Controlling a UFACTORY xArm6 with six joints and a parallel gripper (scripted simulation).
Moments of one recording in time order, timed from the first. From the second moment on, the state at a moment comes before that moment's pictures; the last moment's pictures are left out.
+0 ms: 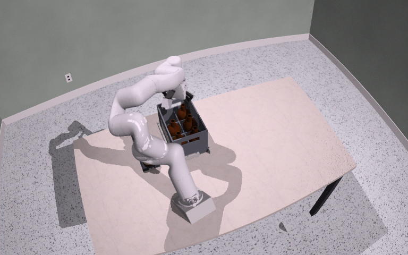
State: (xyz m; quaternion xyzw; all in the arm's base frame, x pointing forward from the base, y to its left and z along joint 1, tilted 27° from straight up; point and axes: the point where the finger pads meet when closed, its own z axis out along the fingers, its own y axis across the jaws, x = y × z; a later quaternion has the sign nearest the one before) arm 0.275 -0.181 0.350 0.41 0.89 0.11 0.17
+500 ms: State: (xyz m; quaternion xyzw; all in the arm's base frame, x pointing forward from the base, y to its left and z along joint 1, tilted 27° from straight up) arm 0.242 -0.215 0.336 0.43 0.87 0.13 0.20
